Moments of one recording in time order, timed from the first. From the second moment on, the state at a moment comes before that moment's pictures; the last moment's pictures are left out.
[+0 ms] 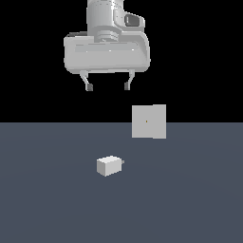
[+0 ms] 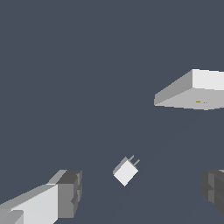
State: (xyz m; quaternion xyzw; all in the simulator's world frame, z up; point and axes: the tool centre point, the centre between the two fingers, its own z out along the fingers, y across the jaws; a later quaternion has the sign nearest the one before) arm 0.001 0.033 0.185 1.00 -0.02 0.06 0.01
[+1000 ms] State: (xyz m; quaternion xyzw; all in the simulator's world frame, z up) arm -0.028 0.027 0.135 0.98 -0.18 0.12 0.04
